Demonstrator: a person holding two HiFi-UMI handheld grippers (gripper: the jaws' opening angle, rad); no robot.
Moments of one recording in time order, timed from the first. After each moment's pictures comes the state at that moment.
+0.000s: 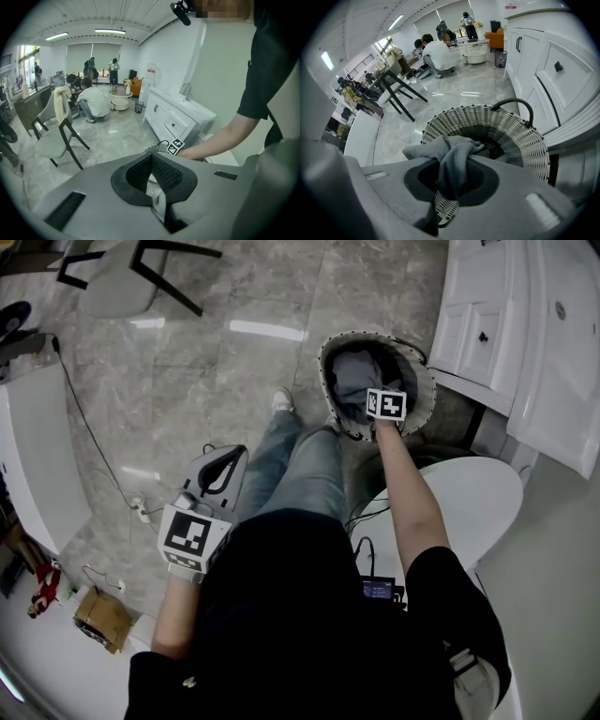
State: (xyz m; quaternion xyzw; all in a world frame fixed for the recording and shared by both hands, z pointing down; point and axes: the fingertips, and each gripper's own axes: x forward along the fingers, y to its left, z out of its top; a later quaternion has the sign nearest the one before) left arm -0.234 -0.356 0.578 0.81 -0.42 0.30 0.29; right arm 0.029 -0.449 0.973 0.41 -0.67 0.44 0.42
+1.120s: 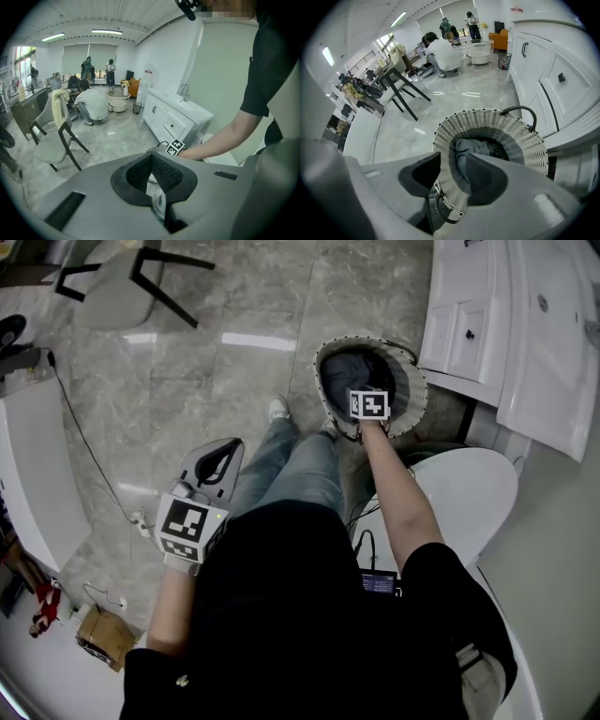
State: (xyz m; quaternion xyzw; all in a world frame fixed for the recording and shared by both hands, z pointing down) left arm -0.259 -0.362 0.568 0.82 -0.41 0.30 0.28; right arm -0.011 -0.438 0.946 0.41 -0.67 0.43 0.44
